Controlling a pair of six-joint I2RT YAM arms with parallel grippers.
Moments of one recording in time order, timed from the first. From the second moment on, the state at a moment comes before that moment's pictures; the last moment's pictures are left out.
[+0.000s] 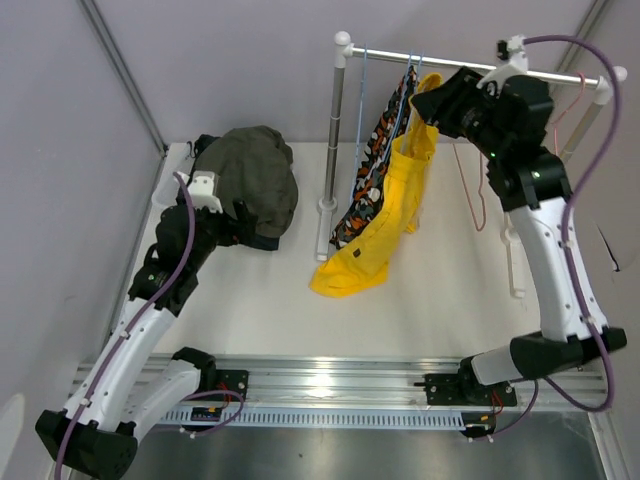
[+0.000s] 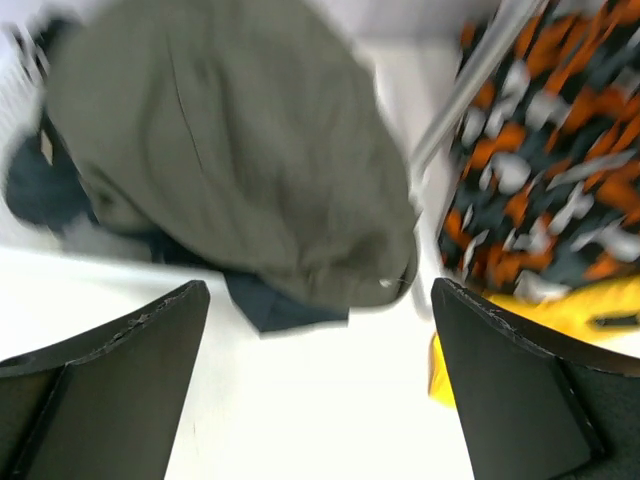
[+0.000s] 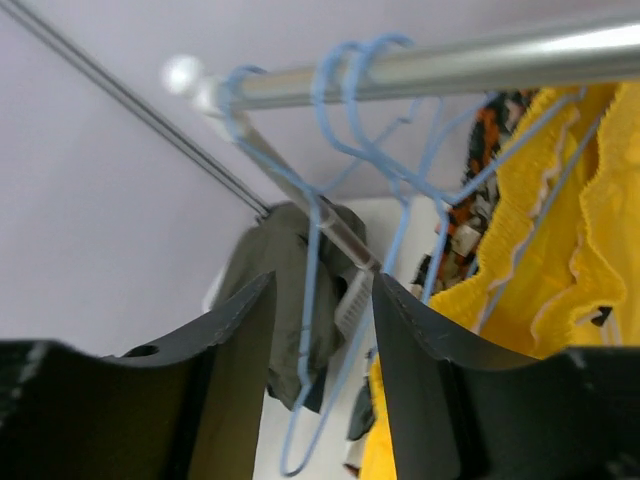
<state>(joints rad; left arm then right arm) -0.30 0.82 0.89 -0.30 -0.06 -0.16 0.27 1.38 1.90 -0.51 -0.15 0.56</state>
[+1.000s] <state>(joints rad) -0.32 0.81 0.85 -0.30 -0.04 -0.16 0.30 1.58 1.86 -0.54 0.01 0.56</state>
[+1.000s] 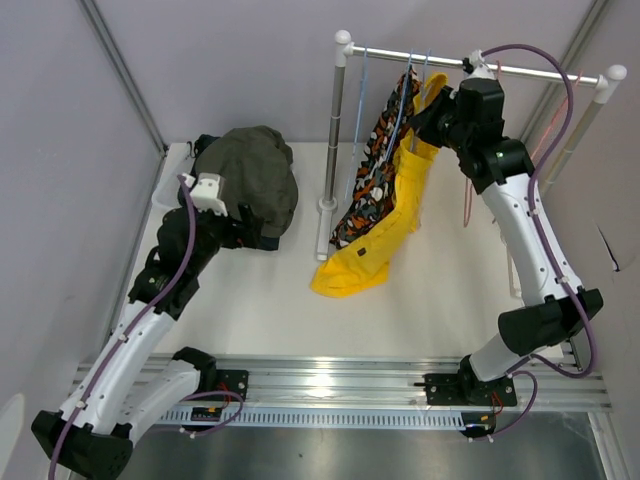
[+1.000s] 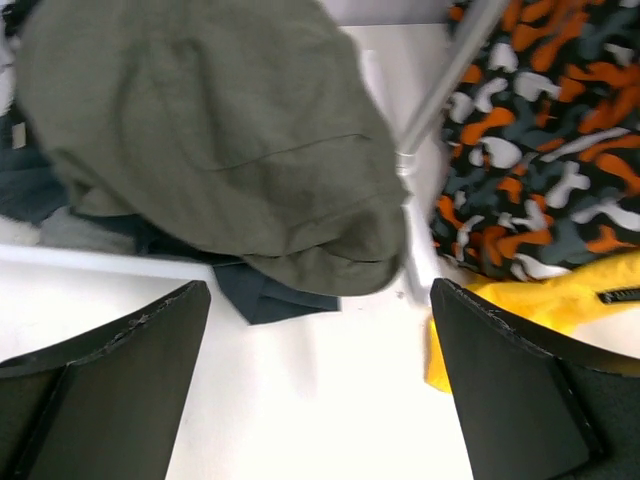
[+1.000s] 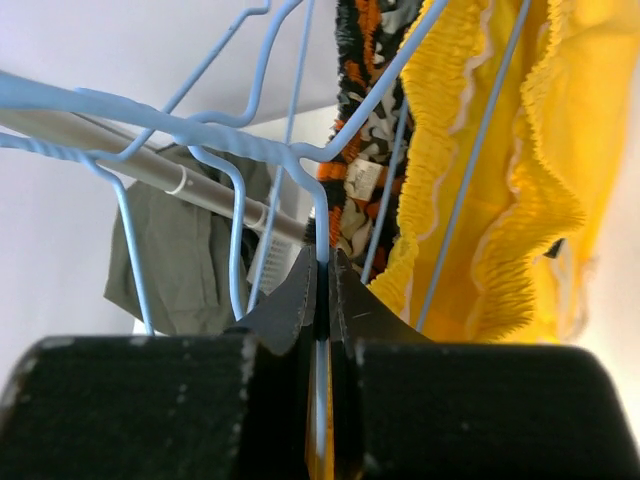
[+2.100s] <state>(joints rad) -1.18 1.55 1.44 -0.02 0.24 -0.11 0.30 1.22 1.88 -0.77 0.04 0.57</state>
